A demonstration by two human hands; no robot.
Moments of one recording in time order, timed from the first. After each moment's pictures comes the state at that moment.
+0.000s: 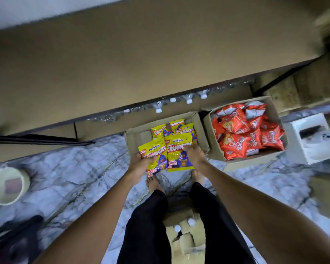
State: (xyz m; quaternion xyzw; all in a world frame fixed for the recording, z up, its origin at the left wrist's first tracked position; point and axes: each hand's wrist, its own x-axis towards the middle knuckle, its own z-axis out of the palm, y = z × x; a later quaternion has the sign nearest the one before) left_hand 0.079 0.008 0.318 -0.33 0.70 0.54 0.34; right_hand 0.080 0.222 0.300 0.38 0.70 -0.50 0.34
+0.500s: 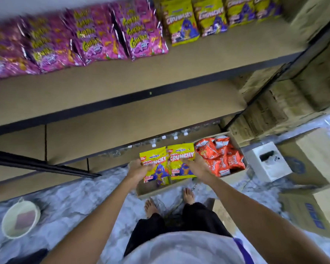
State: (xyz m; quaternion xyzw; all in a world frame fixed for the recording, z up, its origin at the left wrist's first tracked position) left_hand 0.073 0.021 0.577 -0.17 0.78 0.51 0.32; right_hand 0.106 0.262 0.571 0.25 0.77 -0.54 0.23
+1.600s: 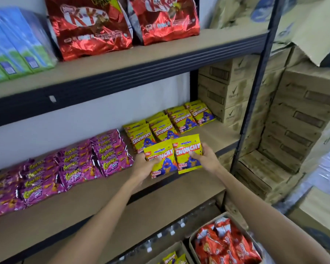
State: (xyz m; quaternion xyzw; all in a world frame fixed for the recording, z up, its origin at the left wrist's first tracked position) left_hand -0.161 0.217 0.802 0.05 0.81 0.58 0.12; right_hand -0.096 0.467 0.776 0.14 0.71 -0.68 -0.06
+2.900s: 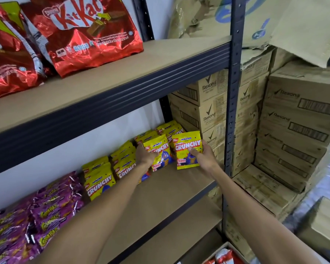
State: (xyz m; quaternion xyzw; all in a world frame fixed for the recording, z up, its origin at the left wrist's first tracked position) left_hand -0.342 0.455 0.809 -0.01 0.89 0.45 0.03; right_hand -0.233 0.649 0.756 0.20 0.67 -0.69 -0.17
